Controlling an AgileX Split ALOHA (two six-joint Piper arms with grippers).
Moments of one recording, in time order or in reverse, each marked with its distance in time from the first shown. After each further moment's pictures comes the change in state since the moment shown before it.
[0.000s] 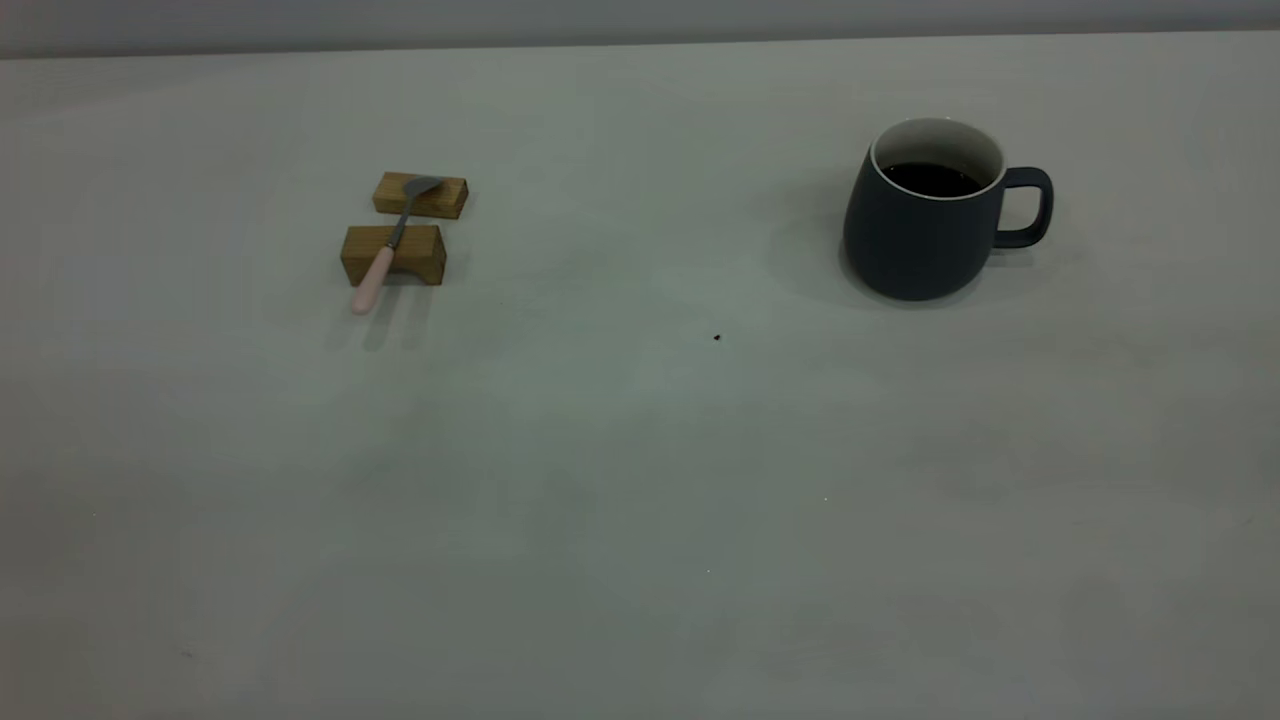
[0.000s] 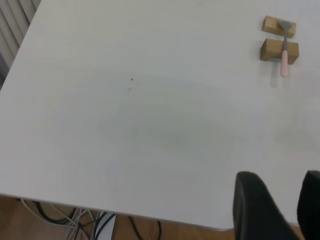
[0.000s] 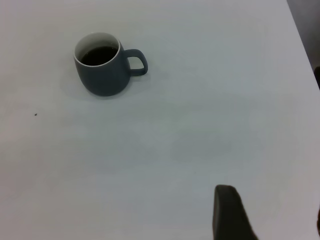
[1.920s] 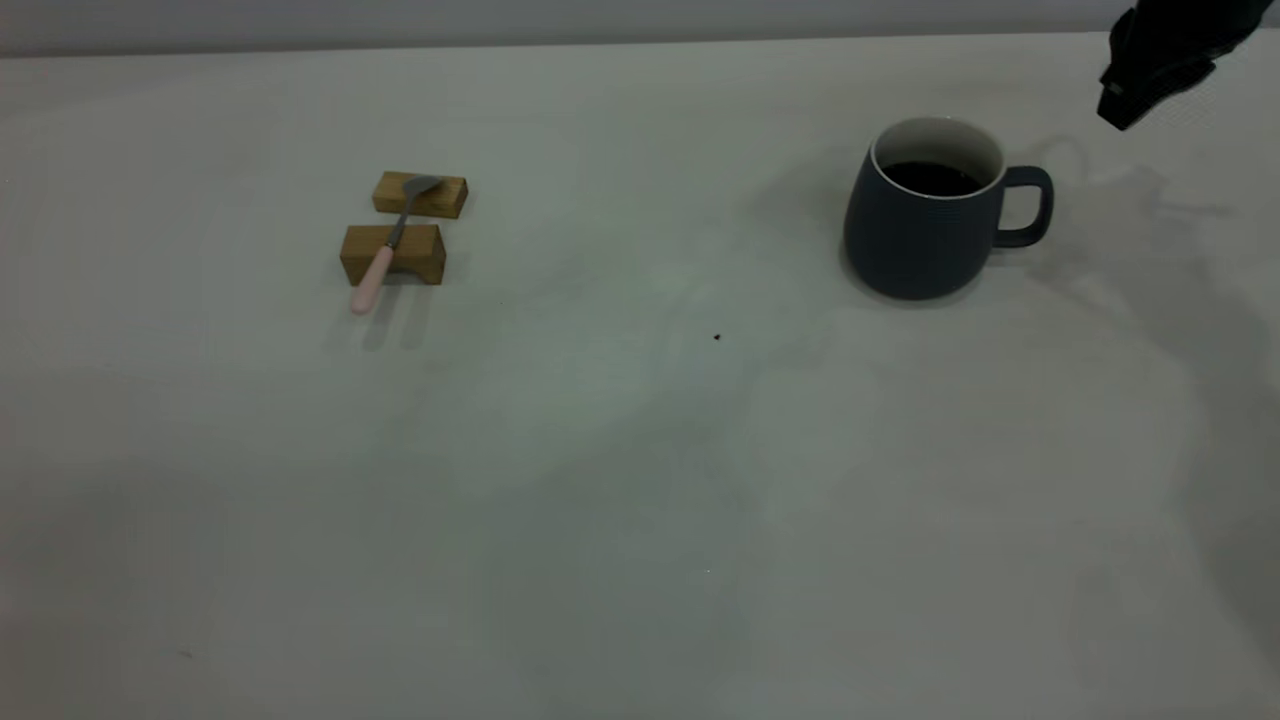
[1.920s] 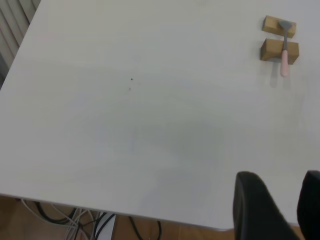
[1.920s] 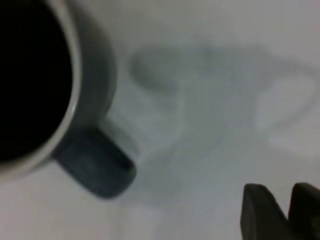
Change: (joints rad) left arm 0.000 0.000 0.000 0.000 0.000 0.000; right arm -0.112 2.282 -1.063 0.249 -0.644 -1.052
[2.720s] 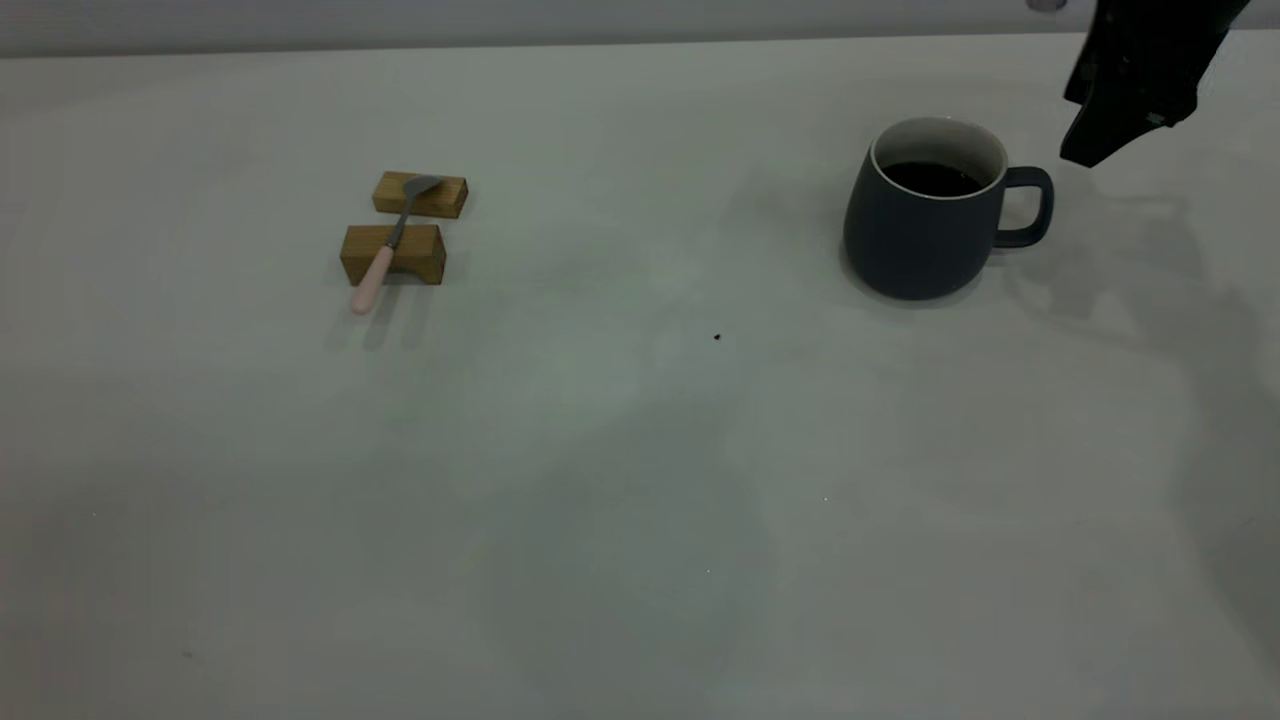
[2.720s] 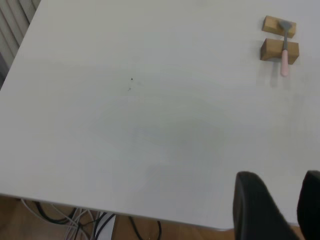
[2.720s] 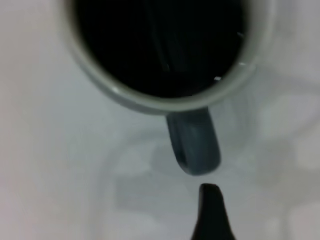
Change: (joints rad) left arm 0.000 0.000 0.000 0.000 0.000 0.000; right arm 0.008 0.001 -0.007 0.173 0.129 -0.694
